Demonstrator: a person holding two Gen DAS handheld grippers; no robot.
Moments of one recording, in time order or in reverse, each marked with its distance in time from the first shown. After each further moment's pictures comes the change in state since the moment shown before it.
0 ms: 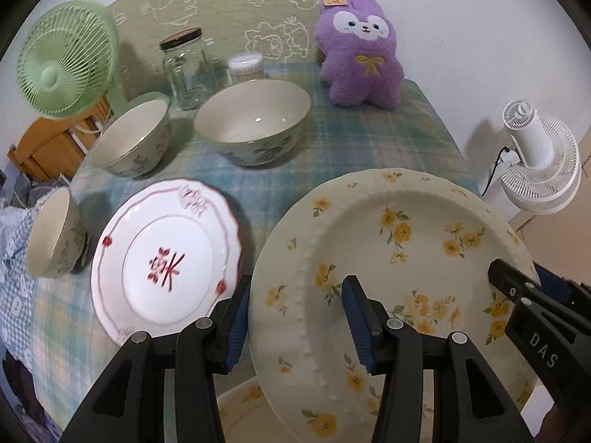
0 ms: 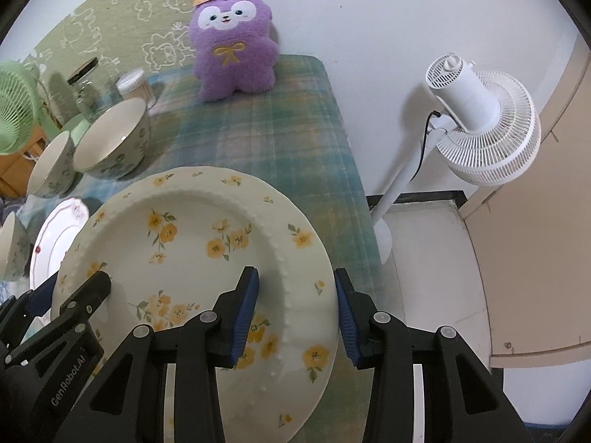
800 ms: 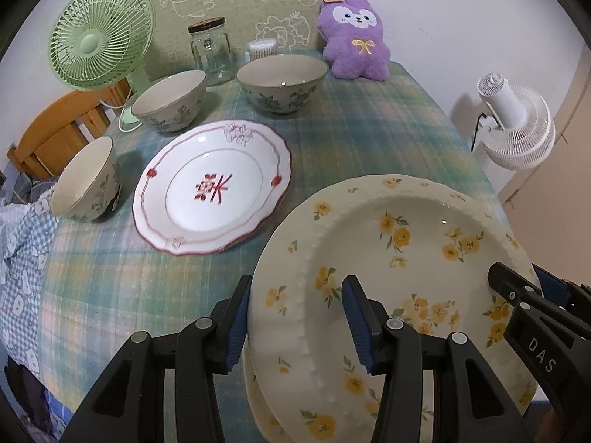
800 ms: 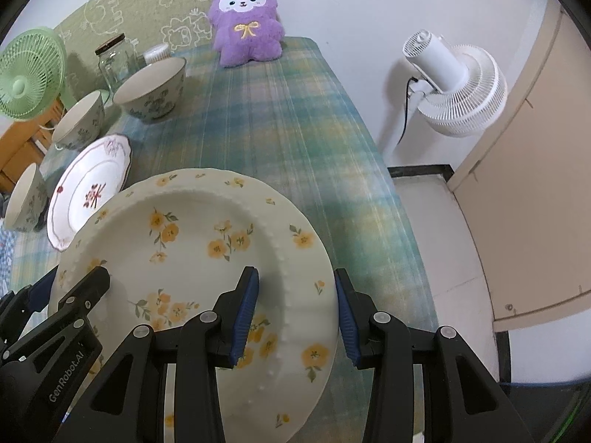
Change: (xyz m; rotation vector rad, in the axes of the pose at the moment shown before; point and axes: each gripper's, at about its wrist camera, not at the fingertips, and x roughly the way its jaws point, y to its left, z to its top) left arm -0.042 0.044 -0.089 0.076 -0.006 -0.033; right arm -0.048 0.037 -0.110 0.058 0.005 -0.044
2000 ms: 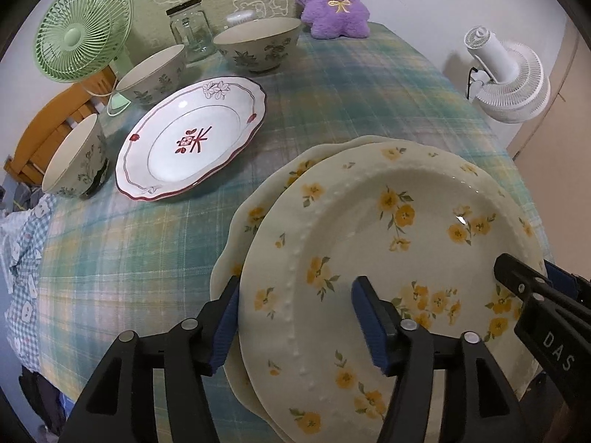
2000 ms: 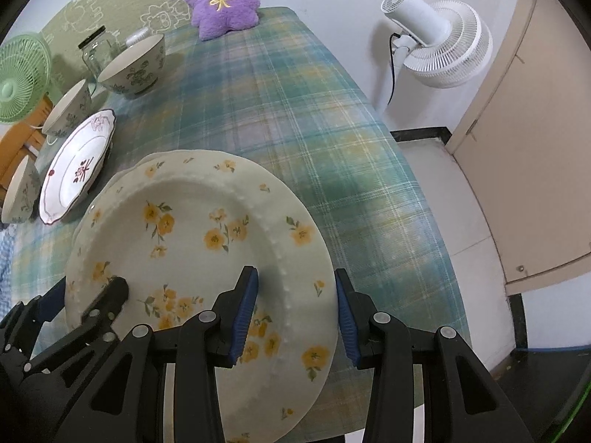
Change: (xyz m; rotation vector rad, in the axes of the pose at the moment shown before) left arm 0.018 -0.021 -0.037 0.084 0.075 0.031; right arm 0.014 -0.021 -0.040 0.086 0.076 0.029
